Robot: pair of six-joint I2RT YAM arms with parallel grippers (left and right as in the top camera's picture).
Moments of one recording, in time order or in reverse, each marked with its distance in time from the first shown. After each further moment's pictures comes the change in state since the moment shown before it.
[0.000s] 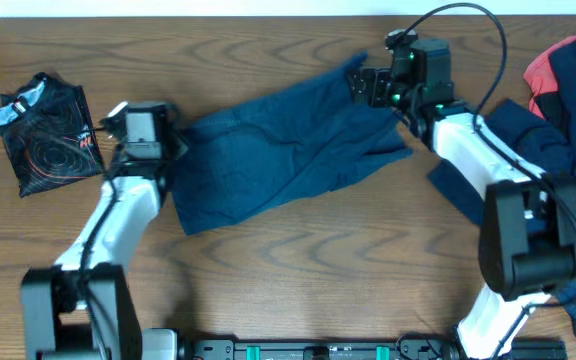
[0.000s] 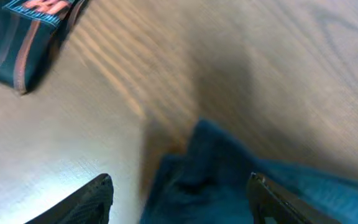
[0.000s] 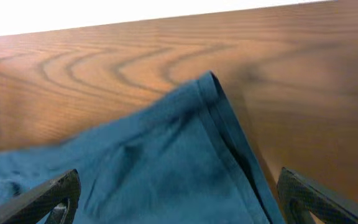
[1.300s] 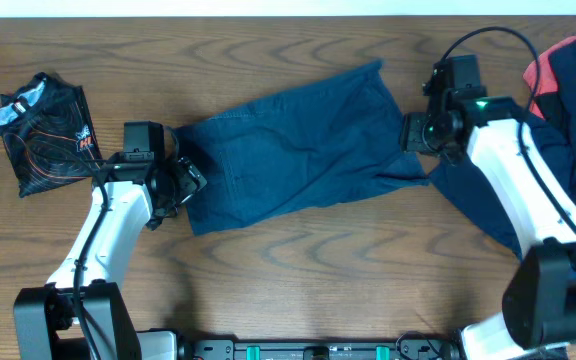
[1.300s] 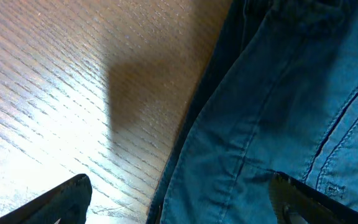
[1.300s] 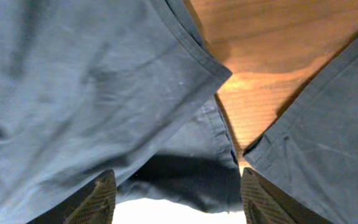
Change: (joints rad) left arm 0.009 -0.038 0.005 -0.418 0.272 0.024; right arm -0.040 -0.220 0.029 -0.790 0.219 0.039
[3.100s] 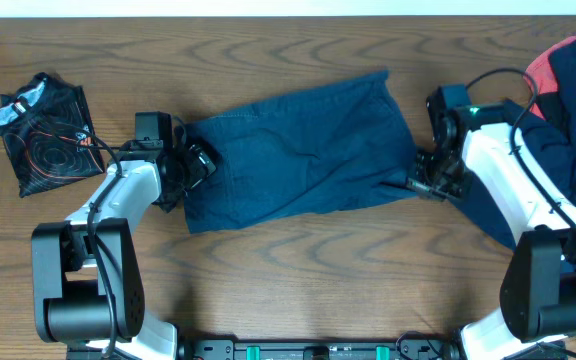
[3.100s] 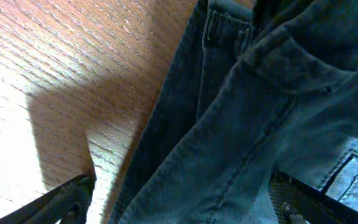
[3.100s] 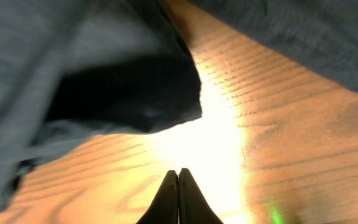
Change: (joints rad) left arm -0.001 0.232 0.041 0.214 0.108 0.004; right arm 0.000 0.037 -0.097 -0.274 0.023 0.283
